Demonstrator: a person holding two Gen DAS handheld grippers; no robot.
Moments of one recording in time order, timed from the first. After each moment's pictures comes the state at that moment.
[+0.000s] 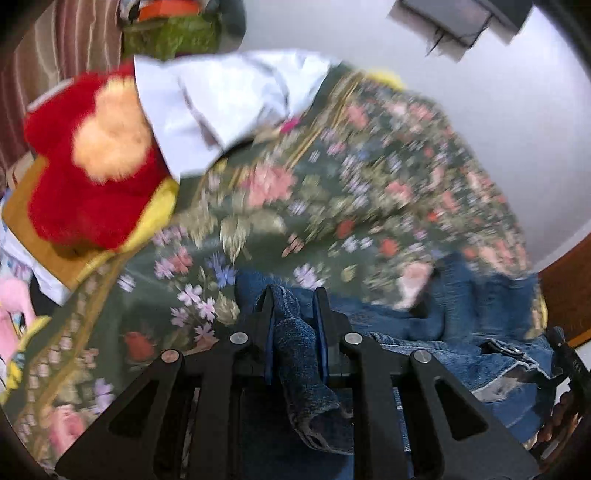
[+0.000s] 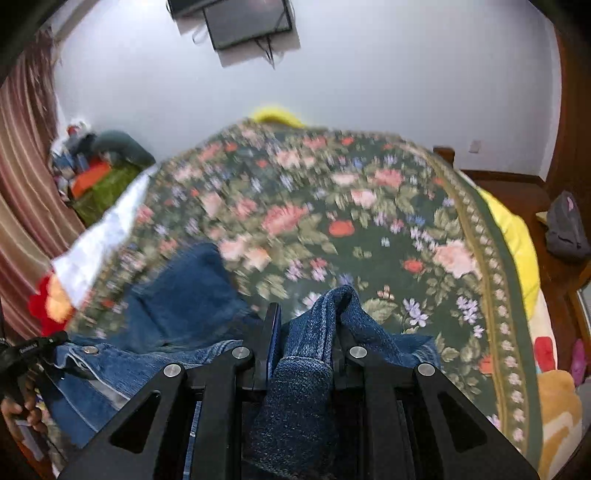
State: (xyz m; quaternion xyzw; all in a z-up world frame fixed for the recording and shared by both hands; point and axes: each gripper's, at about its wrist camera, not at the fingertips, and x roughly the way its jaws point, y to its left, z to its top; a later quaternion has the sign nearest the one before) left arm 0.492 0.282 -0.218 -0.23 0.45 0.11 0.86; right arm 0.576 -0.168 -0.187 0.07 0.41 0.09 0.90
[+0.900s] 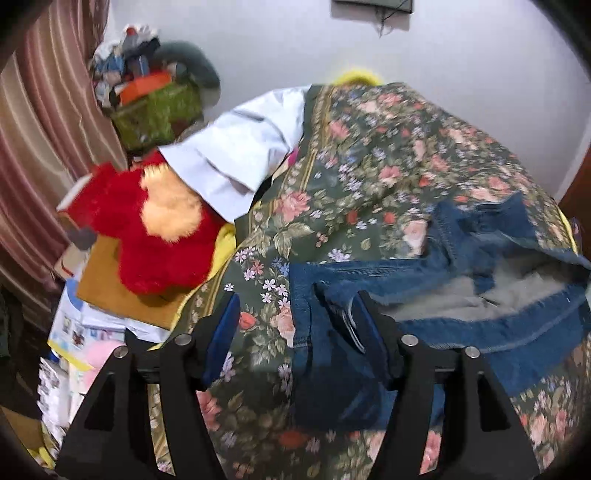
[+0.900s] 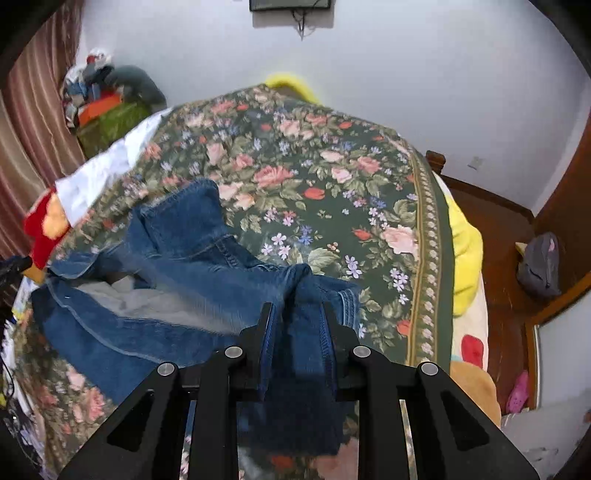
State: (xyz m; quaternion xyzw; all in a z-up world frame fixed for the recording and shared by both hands) left arm 0.405 0.249 -0.126 -0.03 0.43 0.11 0.89; right arm 0.492 -0.202 -0.118 -0.04 0.44 0.12 0.89
